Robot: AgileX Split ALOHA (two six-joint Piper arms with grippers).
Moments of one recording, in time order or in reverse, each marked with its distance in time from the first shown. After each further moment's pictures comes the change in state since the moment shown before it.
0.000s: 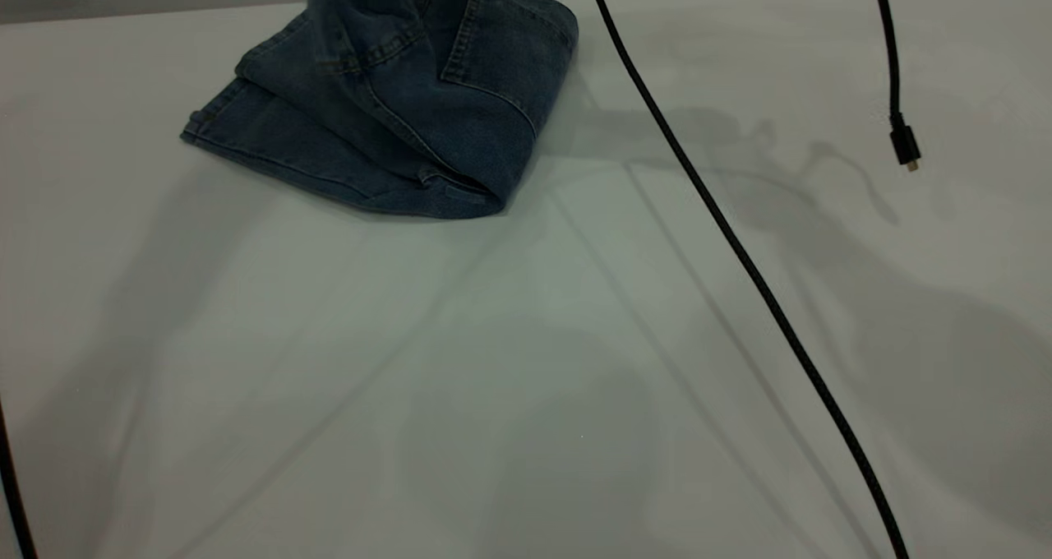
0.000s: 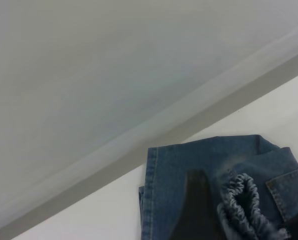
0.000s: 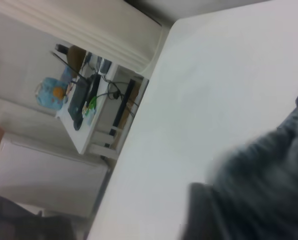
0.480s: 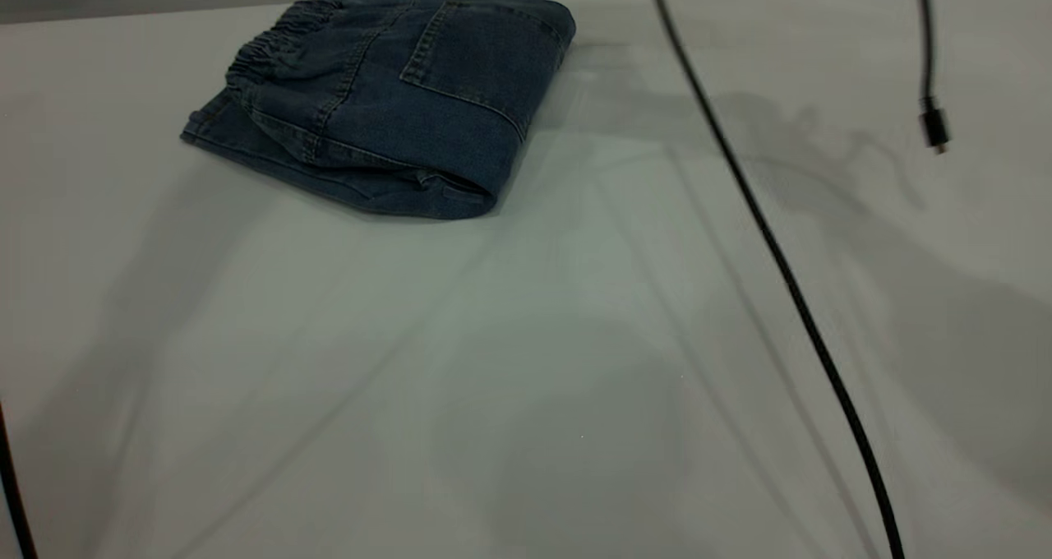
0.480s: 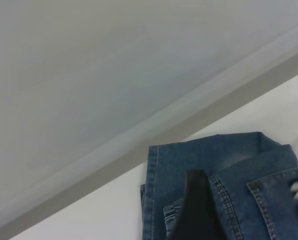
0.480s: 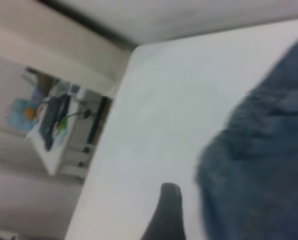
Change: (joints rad) left arm 0.000 0.004 0.004 0.007 -0.001 0.000; right arm -0.109 -0.017 0.000 -0.107 -0.017 0.068
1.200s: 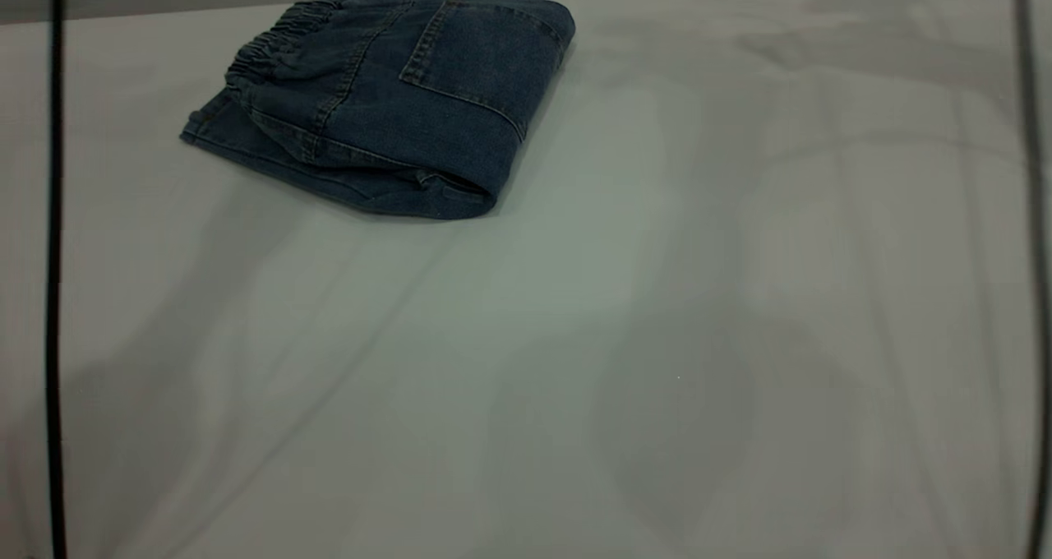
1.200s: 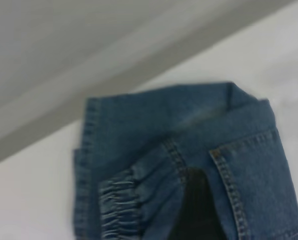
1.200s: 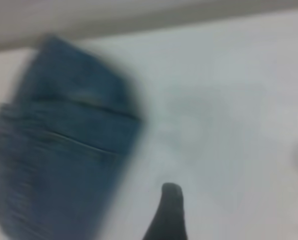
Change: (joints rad) left arm -0.061 0.236 0.008 -0.022 -0.001 -0.067; right arm -0.371 -0.123 -0.144 -0.894 0.212 0.610
